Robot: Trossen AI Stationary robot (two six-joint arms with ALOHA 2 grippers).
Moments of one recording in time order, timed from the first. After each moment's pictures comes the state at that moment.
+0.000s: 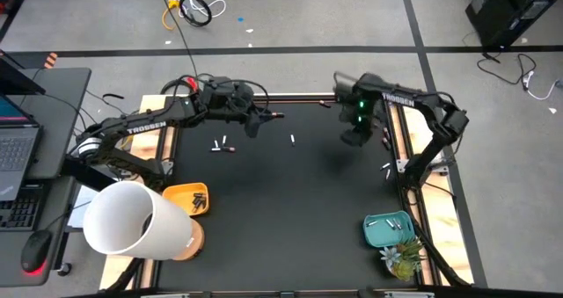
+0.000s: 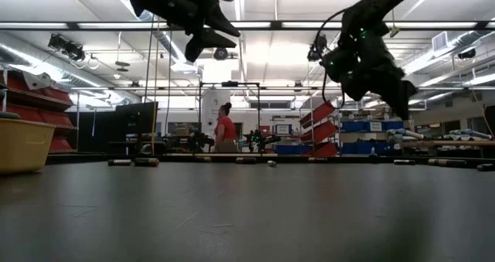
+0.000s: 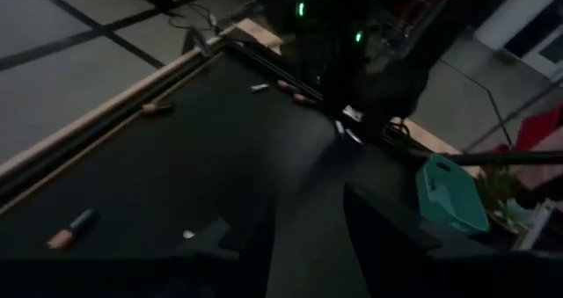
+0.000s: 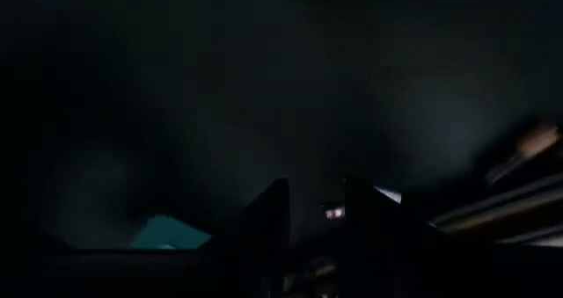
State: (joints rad) left arm 0.46 1.32 1.07 -0.12 0.25 -0.36; right arm -0.73 1.67 1.24 -1.46 -0.24 0.08
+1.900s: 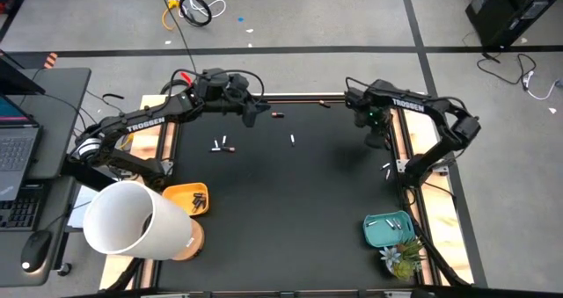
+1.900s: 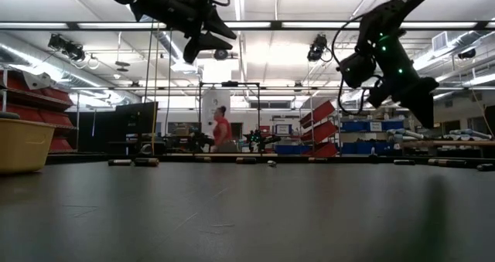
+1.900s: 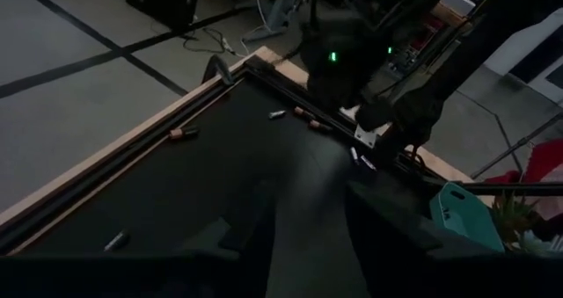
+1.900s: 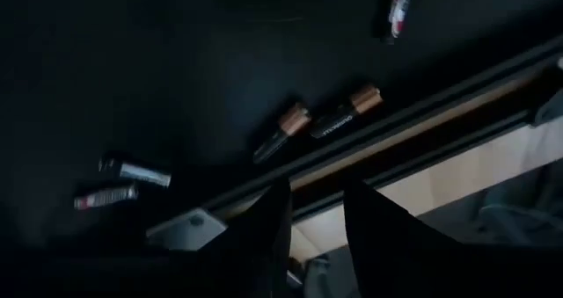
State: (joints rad) left arm 0.54 1.32 1.07 -0.08 0.28 -0.35; right arm -0.78 1.56 1.05 -1.37 0.29 -0.28
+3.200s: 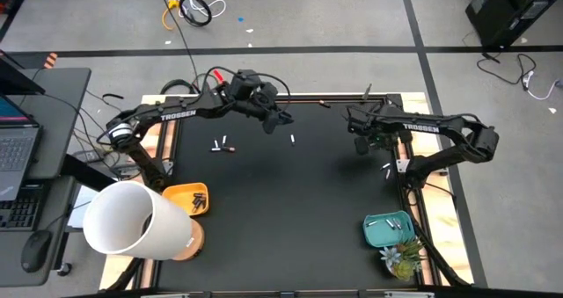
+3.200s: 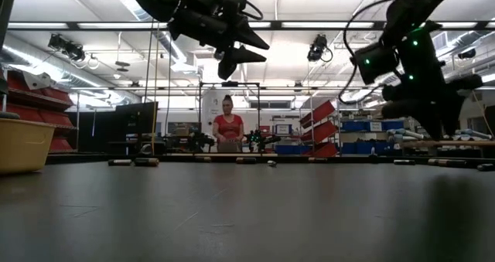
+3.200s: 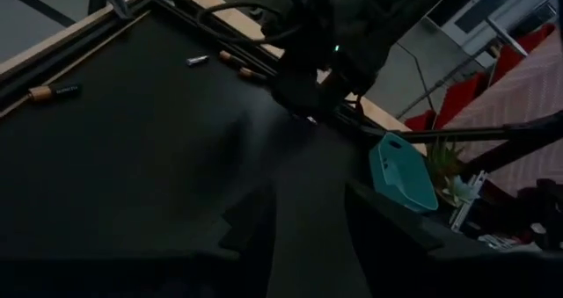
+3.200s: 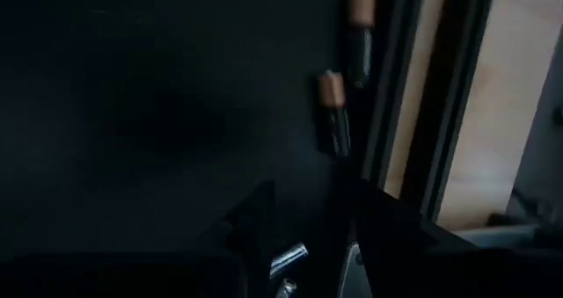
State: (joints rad) left arm 0.48 1.63 1.26 -0.06 0.52 -0.37; right arm -0.56 1.34 0.76 -1.20 0.30 0.95
